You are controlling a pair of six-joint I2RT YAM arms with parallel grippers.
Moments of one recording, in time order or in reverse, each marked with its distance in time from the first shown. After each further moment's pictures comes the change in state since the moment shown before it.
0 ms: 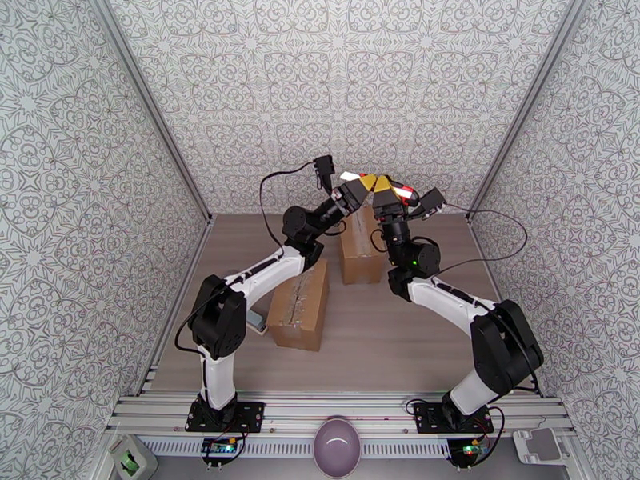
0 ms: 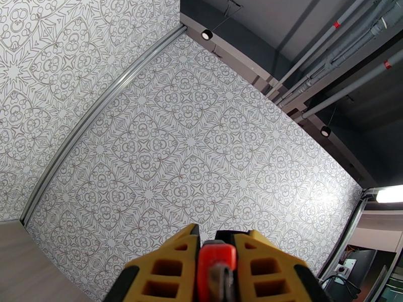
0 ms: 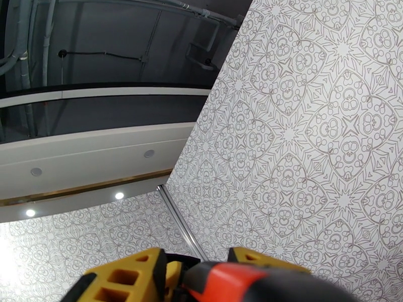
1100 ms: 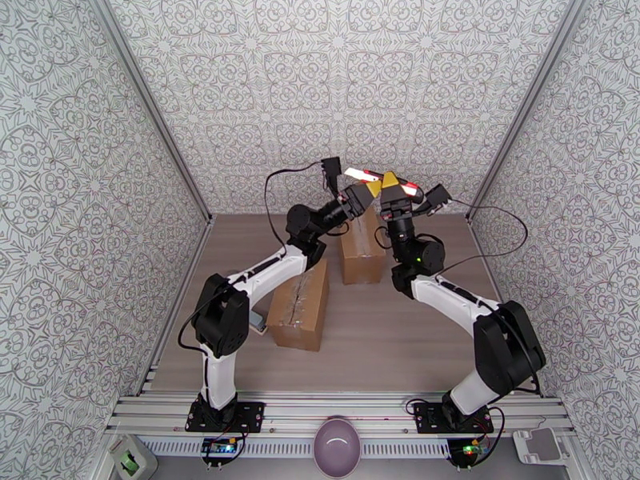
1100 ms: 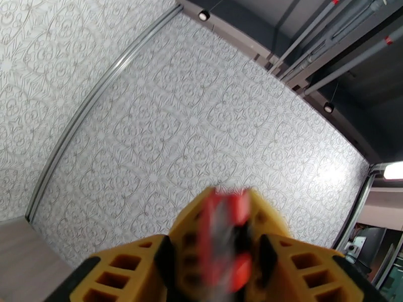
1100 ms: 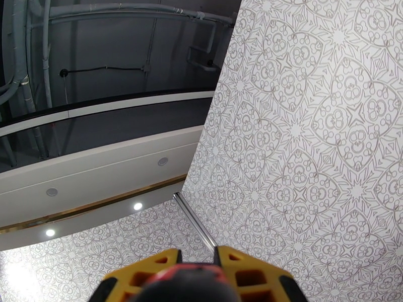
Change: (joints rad) left arm -0.008 0.023 -0.001 -0.061 0.095 0.107; right arm -0.047 -0.028 0.000 -0.011 -0.019 0.149
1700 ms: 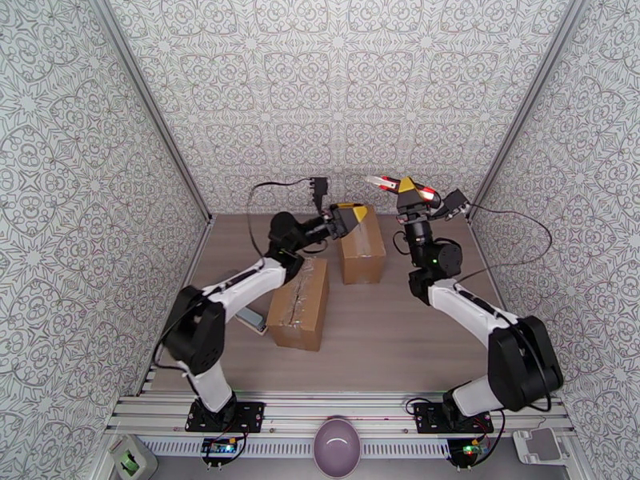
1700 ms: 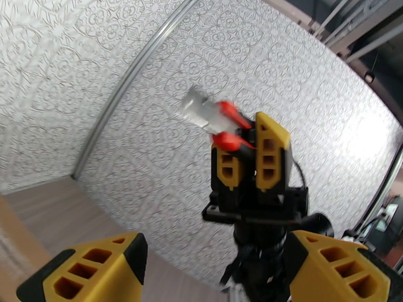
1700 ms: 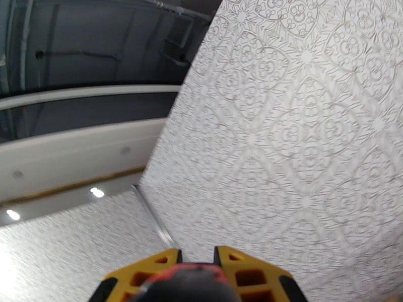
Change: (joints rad) left arm 0.134 -0.284 -0.324 -0.244 0.132 0.260; right arm -0.122 -0.160 -0.135 -0.216 -0.061 -0.132
